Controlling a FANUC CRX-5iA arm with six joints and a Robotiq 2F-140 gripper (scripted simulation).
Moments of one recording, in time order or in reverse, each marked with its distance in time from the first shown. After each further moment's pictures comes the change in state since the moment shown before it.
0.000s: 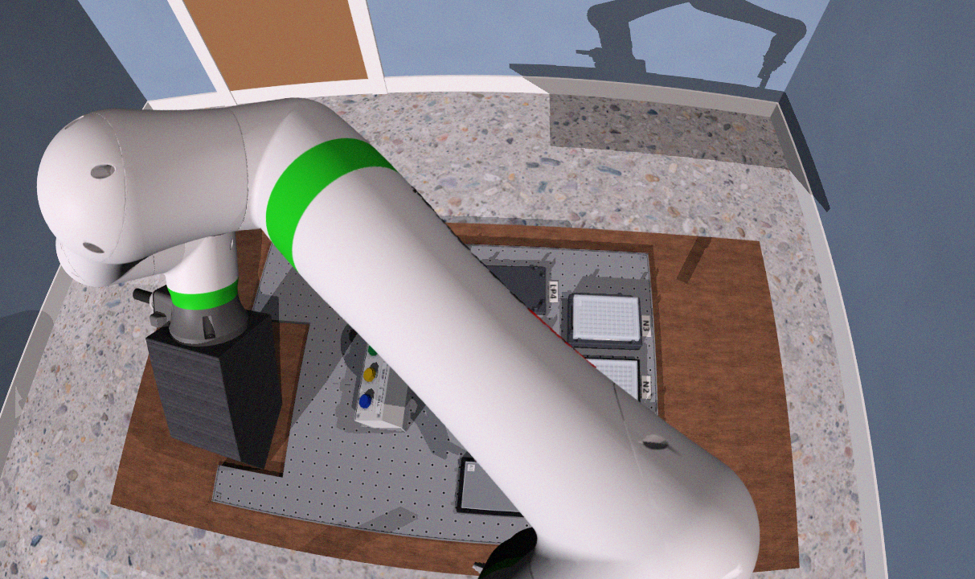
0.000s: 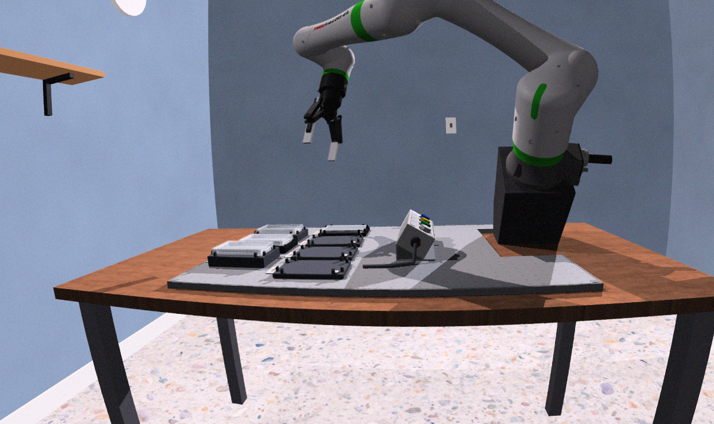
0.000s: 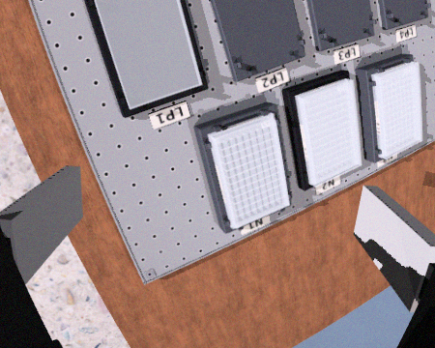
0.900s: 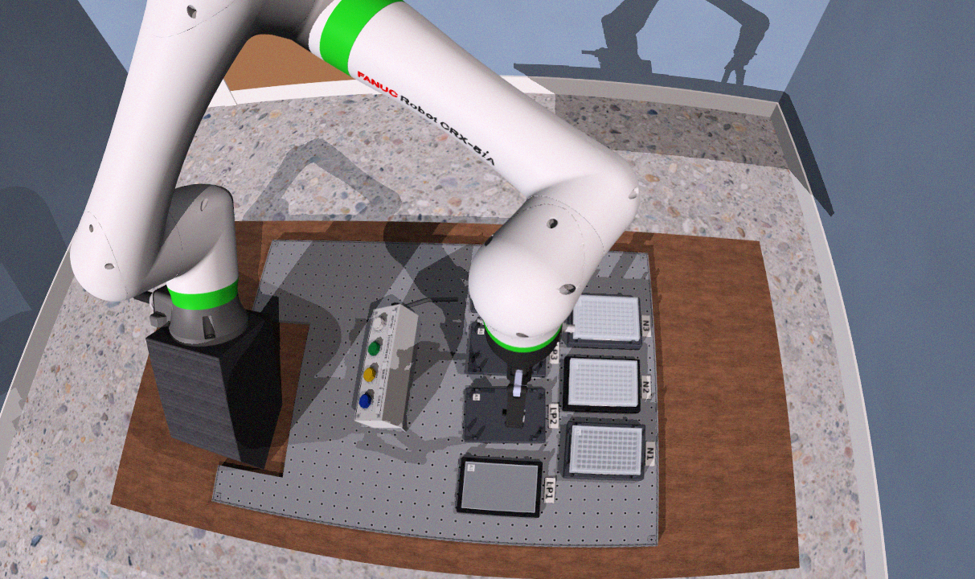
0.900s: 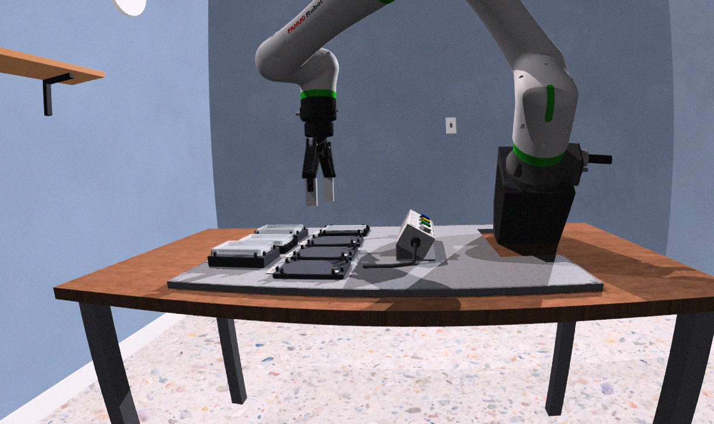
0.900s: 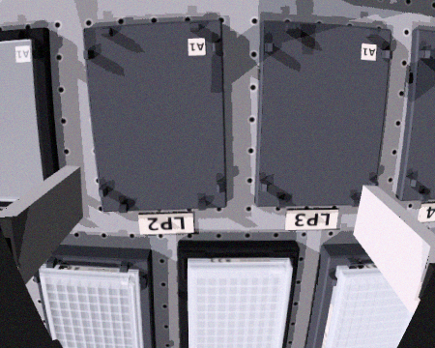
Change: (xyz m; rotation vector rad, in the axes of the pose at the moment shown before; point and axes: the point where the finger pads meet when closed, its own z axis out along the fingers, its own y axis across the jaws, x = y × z) arm 0.126 0.125 0.199 0.348 0.069 -0.285
